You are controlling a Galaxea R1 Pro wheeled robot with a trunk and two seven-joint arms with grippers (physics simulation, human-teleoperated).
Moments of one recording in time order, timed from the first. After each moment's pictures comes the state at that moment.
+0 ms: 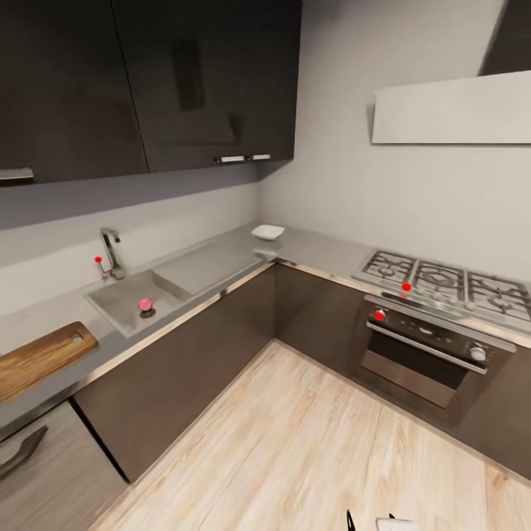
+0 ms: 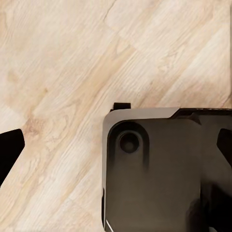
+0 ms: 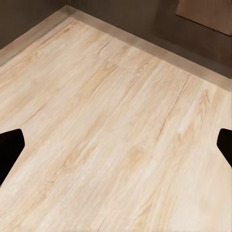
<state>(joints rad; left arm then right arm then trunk) -0.01 0.03 0.02 -0.33 0.00 -0.12 0.00 -0.18 0.00 0.04 -0.38 -0.02 -0.54 -0.11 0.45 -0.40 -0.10</state>
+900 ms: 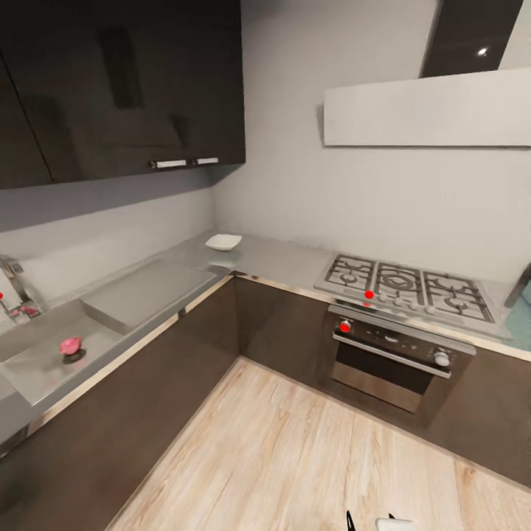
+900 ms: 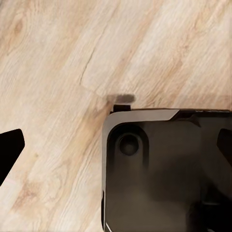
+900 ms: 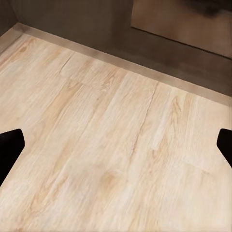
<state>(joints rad) -0.01 0.03 0.02 -0.33 0.00 -0.12 0.00 -0.18 0.00 0.04 -0.38 -0.02 -0.54 -0.11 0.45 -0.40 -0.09</state>
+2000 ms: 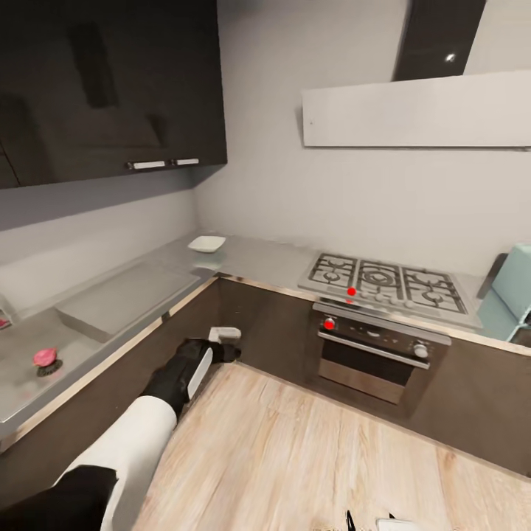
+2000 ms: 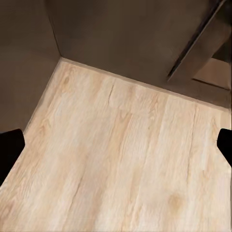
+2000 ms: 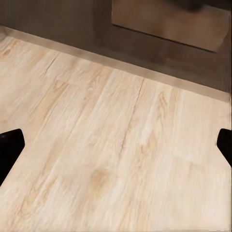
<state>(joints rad) -0.88 -0.15 -0.04 -0.65 0.01 0.63 0.01 -0.18 0.00 0.03 -0.38 -0.02 -0.54 -0.11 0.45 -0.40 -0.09</state>
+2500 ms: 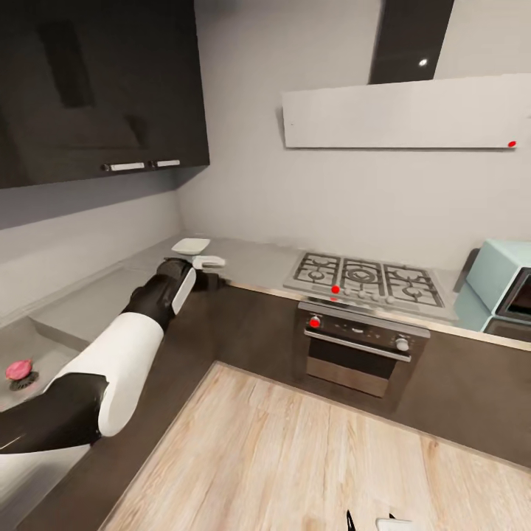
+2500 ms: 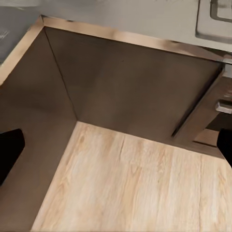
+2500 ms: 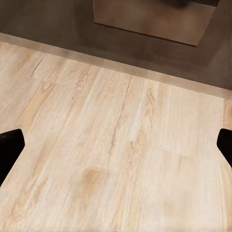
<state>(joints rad) -1.25 -0.09 -0.03 -0.60 0.00 0.78 0.01 -0.18 0.00 0.04 -0.38 -0.02 -0.54 -0.11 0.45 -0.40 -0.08</state>
